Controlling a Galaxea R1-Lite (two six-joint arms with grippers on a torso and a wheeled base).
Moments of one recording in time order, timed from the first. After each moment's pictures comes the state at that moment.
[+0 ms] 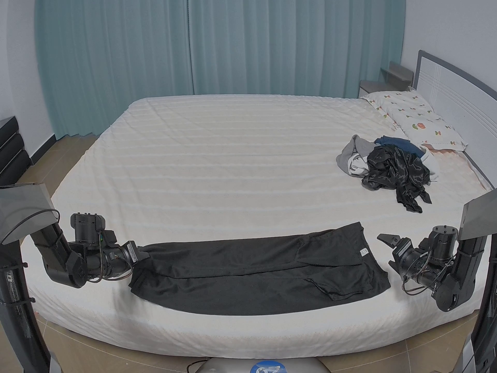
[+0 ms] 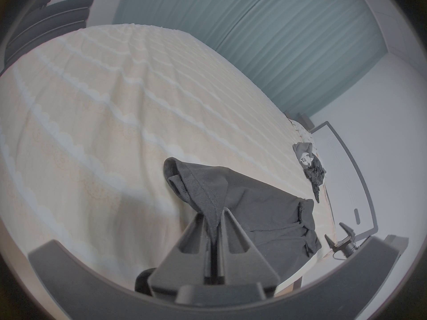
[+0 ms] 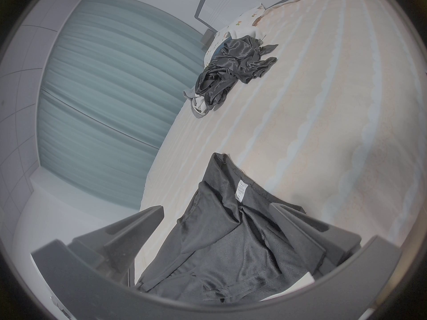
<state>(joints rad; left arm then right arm) 0.04 2.19 -0.63 -0.88 -0.40 -0.53 0.03 2.25 -0.28 -1.55 0.17 0.98</state>
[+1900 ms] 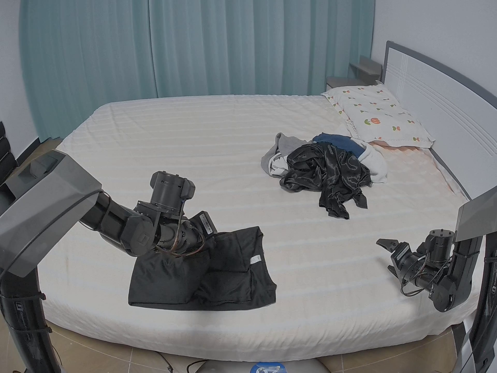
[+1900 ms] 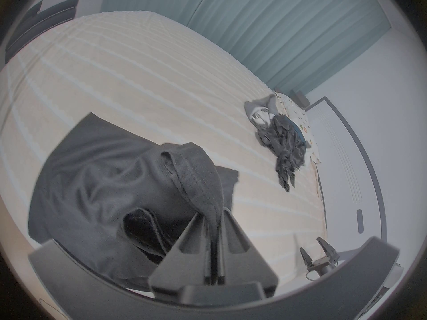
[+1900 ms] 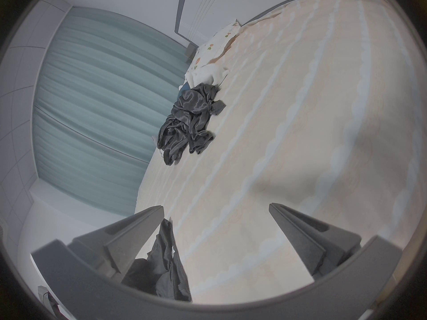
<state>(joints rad) -0.43 2.17 -1.16 -0.29 -0.05 -0.82 0.01 2.31 -0.30 -1.55 0.17 0.98</state>
